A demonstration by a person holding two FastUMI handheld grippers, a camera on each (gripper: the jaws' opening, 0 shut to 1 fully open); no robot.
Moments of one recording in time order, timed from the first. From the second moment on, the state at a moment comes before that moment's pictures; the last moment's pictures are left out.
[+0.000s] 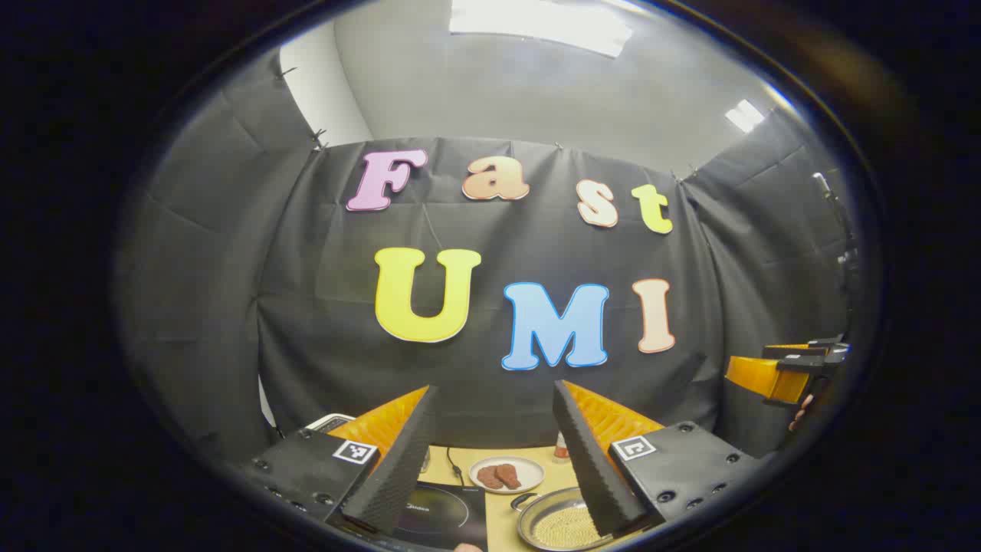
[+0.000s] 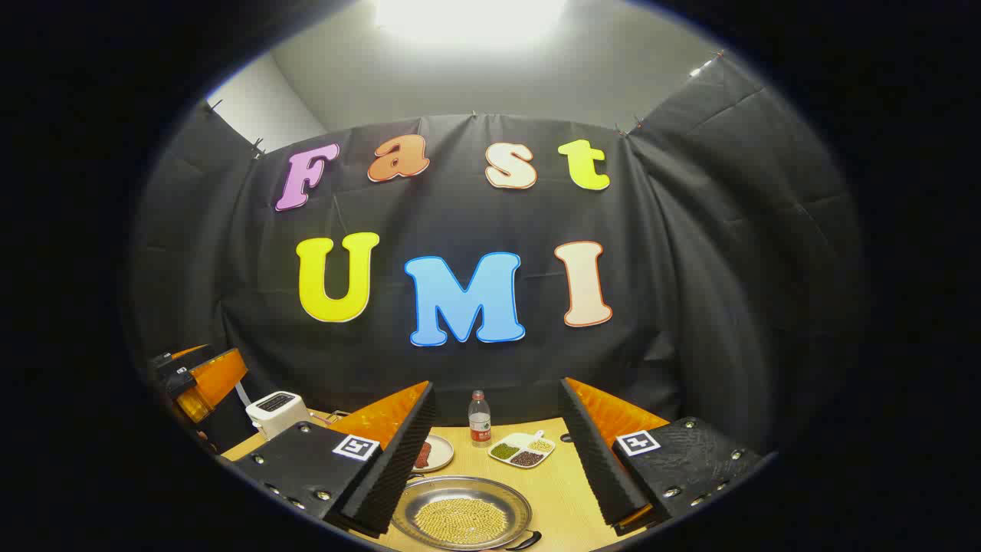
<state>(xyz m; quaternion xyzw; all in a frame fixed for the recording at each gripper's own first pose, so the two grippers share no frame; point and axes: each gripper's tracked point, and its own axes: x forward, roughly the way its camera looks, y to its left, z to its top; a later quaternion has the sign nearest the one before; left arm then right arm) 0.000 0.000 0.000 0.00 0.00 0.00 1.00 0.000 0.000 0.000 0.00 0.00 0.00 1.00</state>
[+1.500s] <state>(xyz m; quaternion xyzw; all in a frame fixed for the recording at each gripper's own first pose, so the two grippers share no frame) 0.016 -0.002 -0.005 0.02 0.03 0.00 1.00 0.016 0.001 -0.107 0.00 0.13 0.04 0.99</state>
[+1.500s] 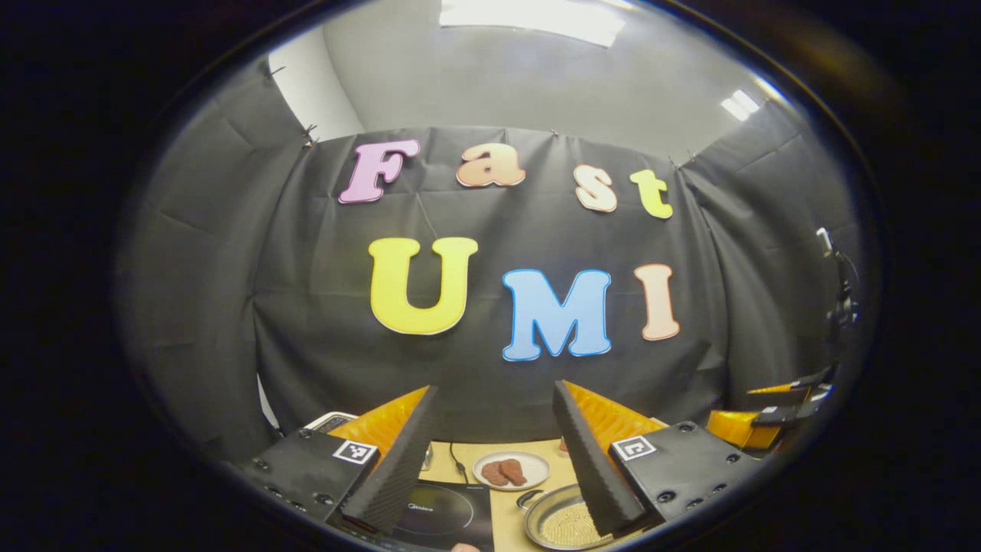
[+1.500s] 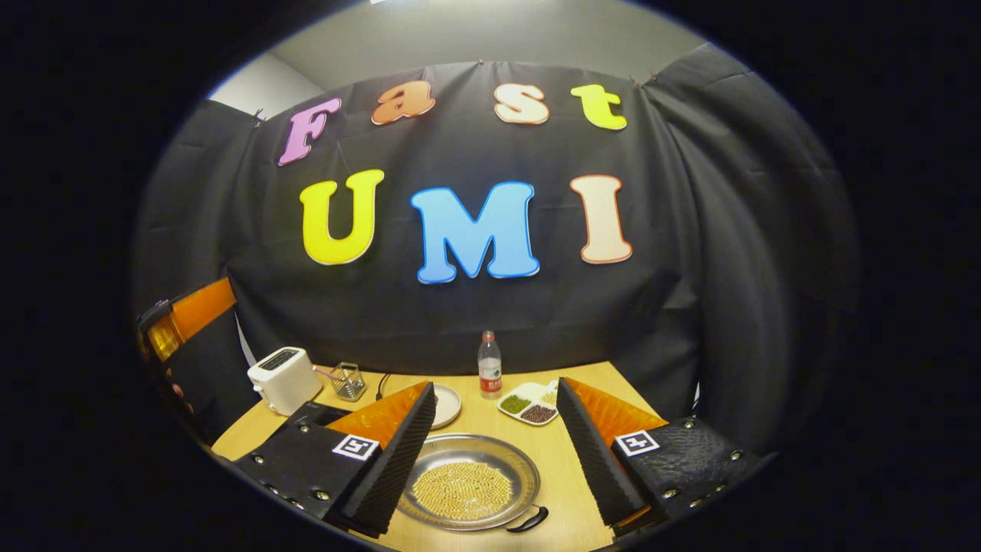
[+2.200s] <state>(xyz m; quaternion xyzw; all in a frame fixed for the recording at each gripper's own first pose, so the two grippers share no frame) 0.027 0.007 -0.045 0.02 0.06 0.01 1.00 -0.031 0.019 -0.279 0.02 0.40 0.10 0.91</state>
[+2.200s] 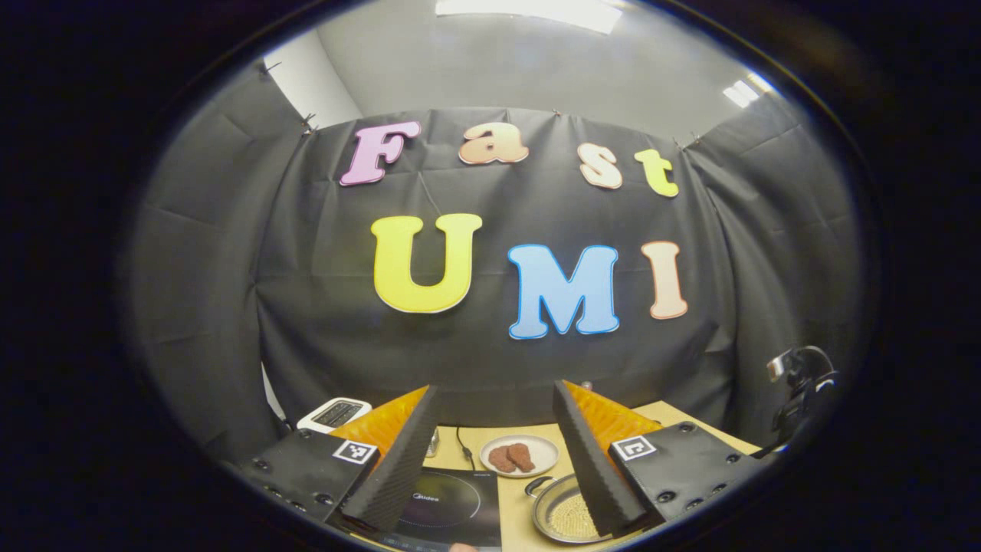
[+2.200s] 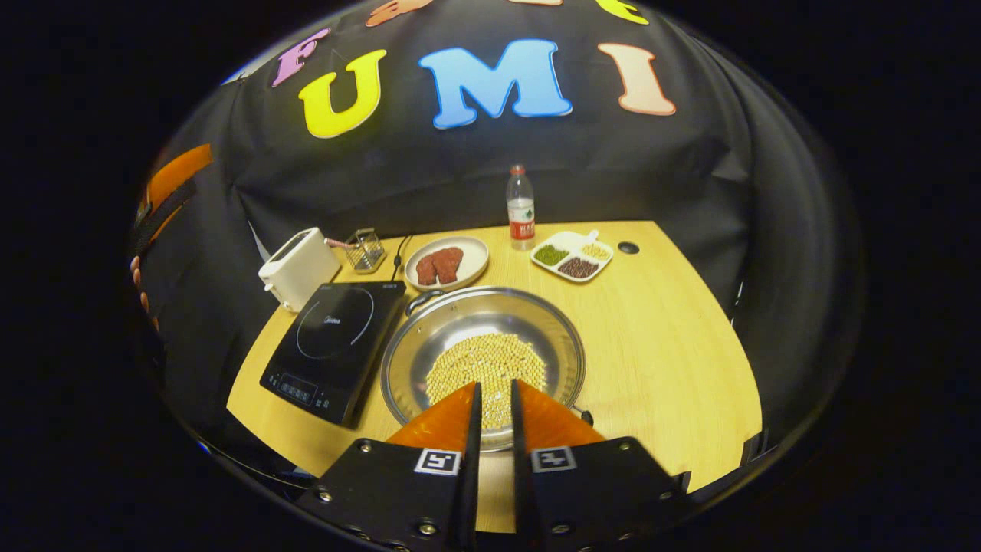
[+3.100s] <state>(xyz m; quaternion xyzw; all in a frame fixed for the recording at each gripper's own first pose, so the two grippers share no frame) 0.023 0.017 -0.066 0.02 0.09 0.03 1.00 -0.076 0.004 -0.385 0.01 0.58 0.10 0.81</state>
